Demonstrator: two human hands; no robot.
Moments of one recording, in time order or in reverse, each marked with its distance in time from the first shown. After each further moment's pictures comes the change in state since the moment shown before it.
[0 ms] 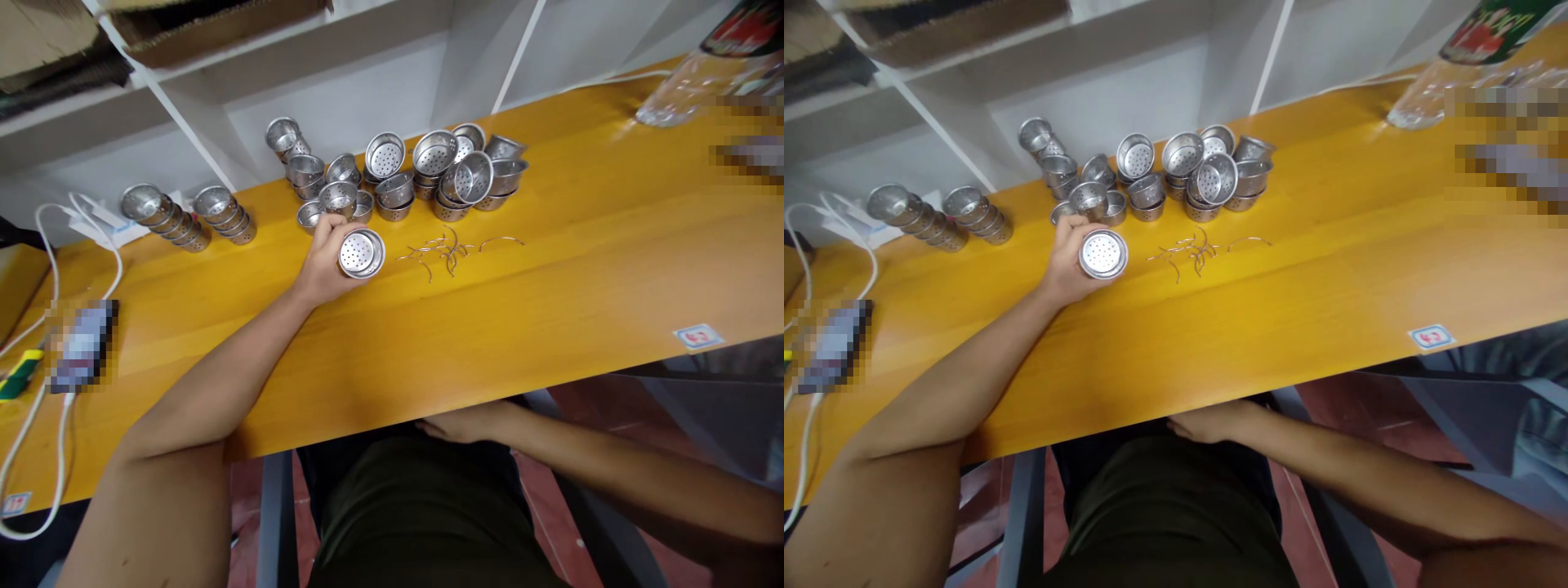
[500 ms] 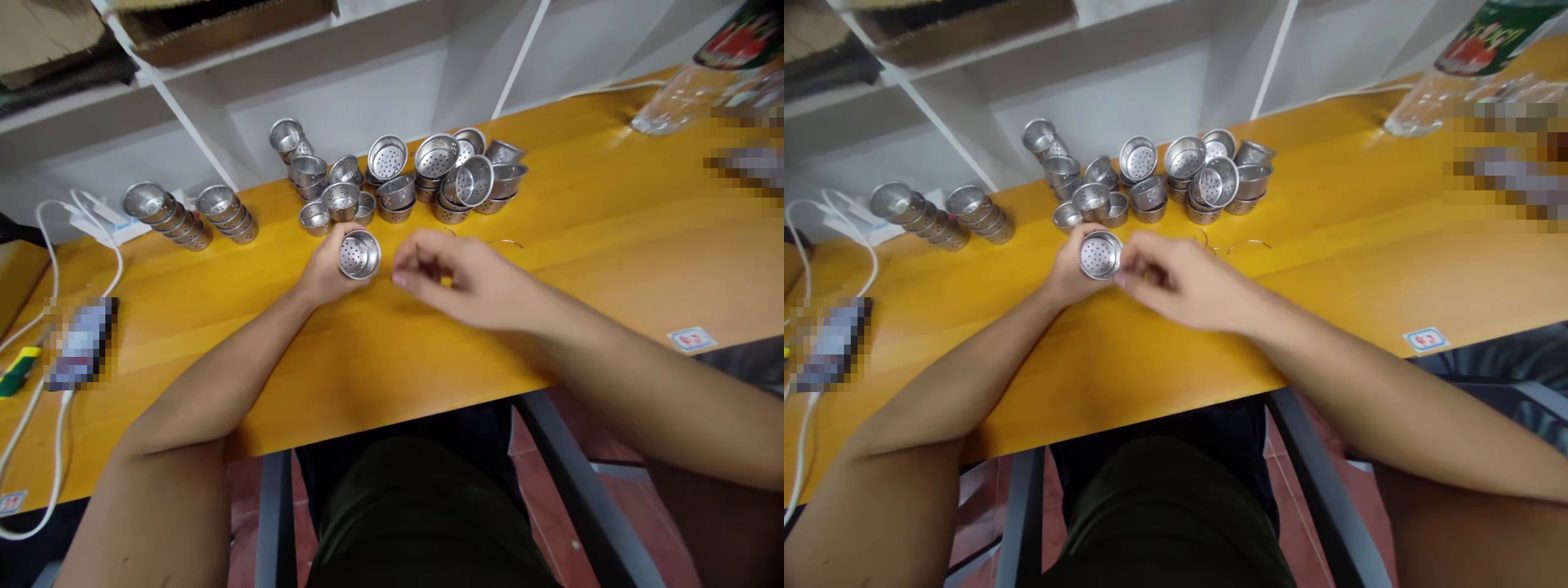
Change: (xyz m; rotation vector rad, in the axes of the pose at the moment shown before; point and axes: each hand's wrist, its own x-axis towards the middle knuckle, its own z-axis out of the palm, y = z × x) left_hand -0.002 0.017 0.000 -0.188 -0.068 -0.190; right_hand 0.078 -0.017 -0.185 0.242 0.463 0.038
